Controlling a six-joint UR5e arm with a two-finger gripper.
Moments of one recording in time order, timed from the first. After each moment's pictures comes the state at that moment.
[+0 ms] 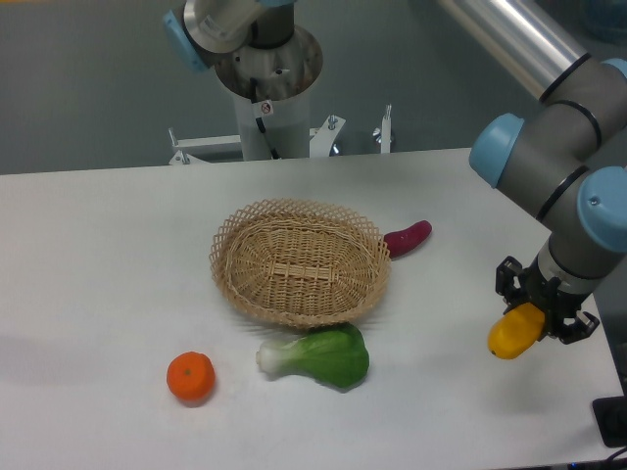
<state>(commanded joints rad) 2.69 -2.25 -1.08 -1.35 1.55 1.49</state>
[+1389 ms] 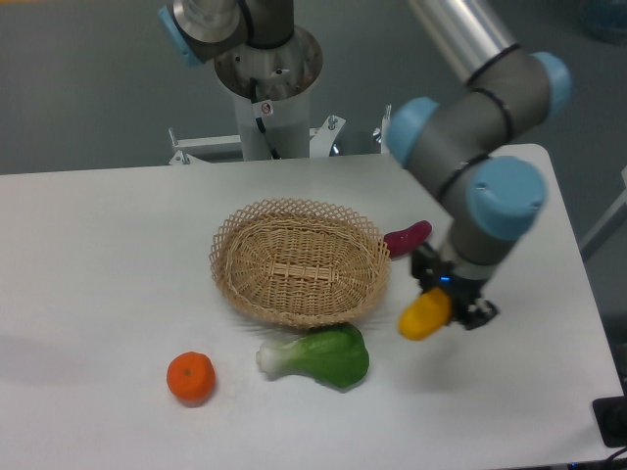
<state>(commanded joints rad) 2.48 -2.01 -1.48 -1.23 1.53 1.45</state>
